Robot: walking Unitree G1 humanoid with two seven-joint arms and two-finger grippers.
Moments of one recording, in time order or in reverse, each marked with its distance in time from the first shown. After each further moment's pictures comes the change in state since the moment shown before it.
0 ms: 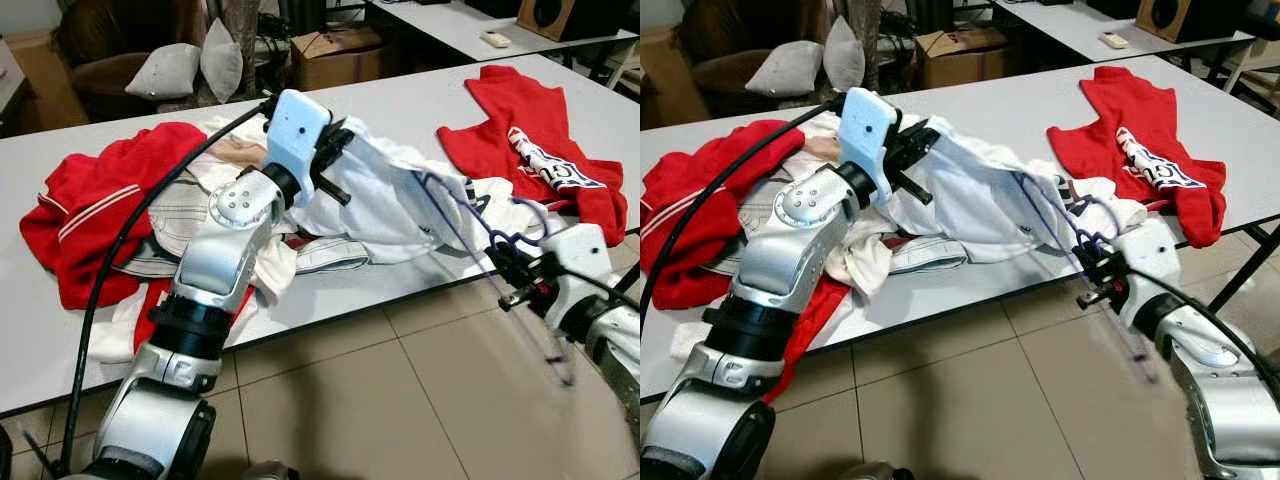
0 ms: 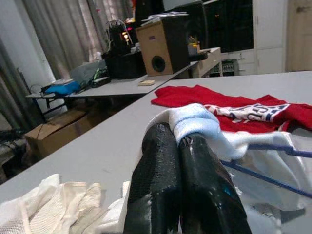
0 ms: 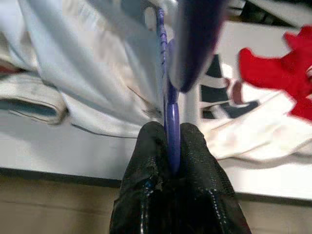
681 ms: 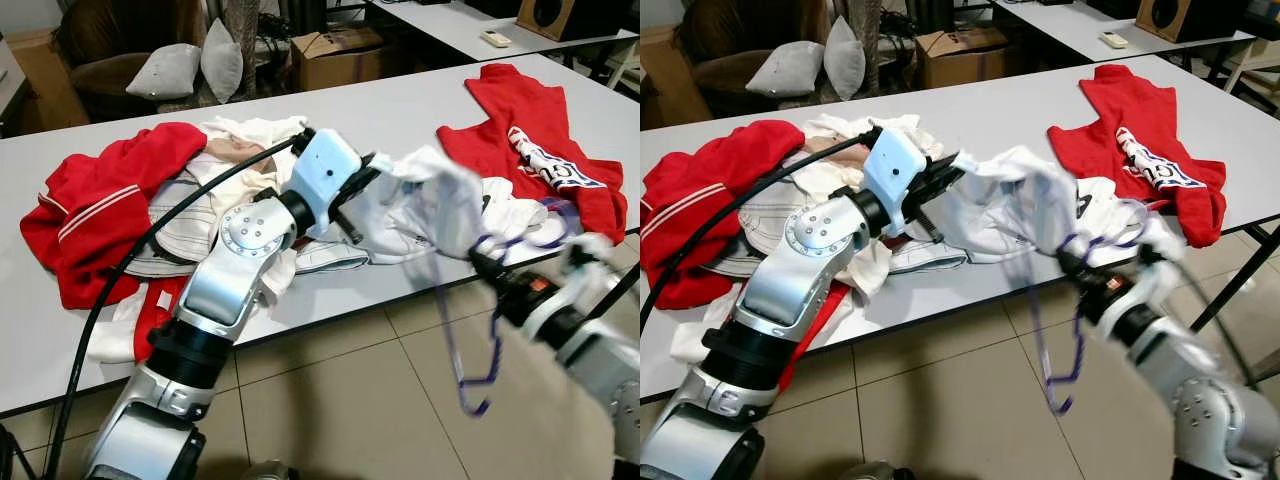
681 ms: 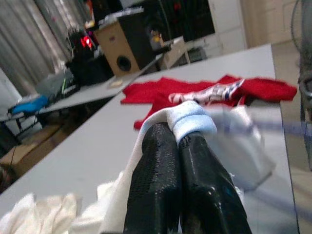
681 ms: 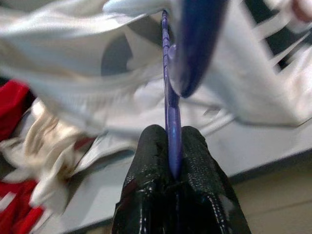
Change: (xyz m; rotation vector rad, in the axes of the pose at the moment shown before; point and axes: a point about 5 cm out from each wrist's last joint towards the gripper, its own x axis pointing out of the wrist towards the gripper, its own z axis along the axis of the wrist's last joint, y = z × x) left arm -0.008 -0.031 -0.003 0.119 -0.019 -0.178; right arm 0.007 0.021 -0.011 0.701 -0.011 0.111
